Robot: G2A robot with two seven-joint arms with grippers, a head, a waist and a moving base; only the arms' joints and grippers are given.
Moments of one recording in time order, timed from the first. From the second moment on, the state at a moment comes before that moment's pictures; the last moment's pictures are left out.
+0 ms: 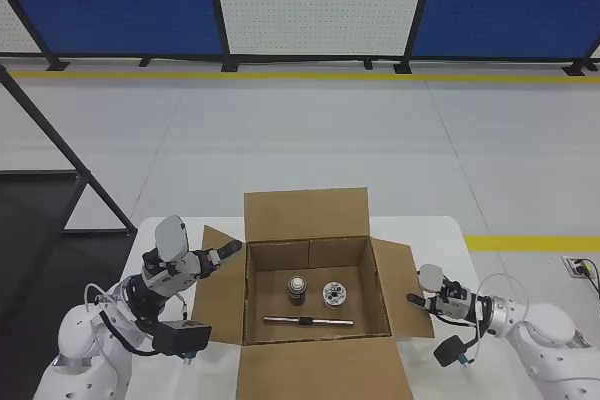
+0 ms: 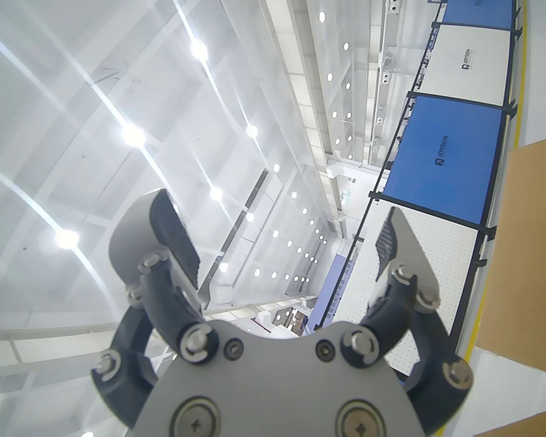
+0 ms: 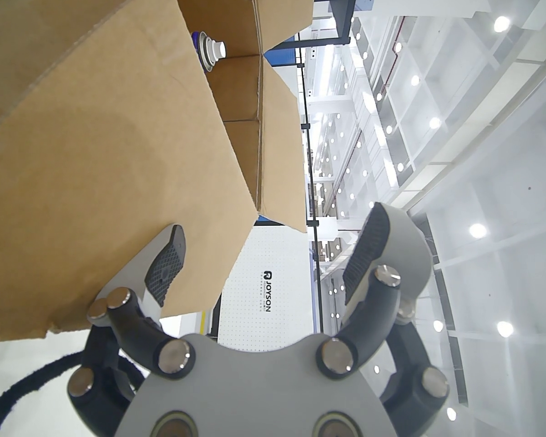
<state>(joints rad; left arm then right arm) 1.00 -1.14 -1.50 -1.65 2.30 0.17 0.98 -0.73 -0.92 1.04 -0.97 -2.34 0.27 -1.19</state>
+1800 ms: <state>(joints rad) 1.02 -1.14 -1.53 -1.68 2.28 0.18 0.94 -0.75 -0.83 1.28 -1.83 -2.75 -0.08 -0.93</state>
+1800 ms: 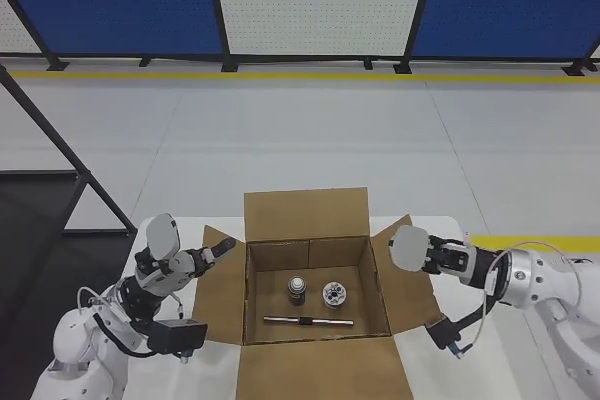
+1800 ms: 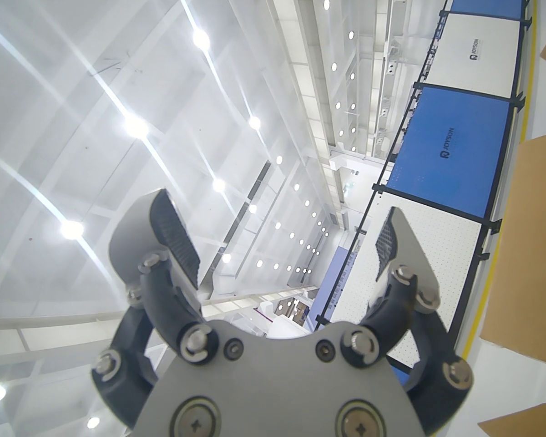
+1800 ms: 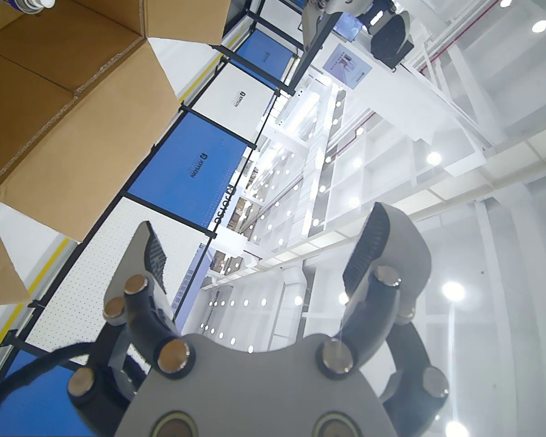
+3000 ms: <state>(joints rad) 1.06 -1.13 -1.58 -1.66 2.26 0.20 0.92 -0.73 -0.89 1.07 -1.30 -2.46 0.22 -0.99</state>
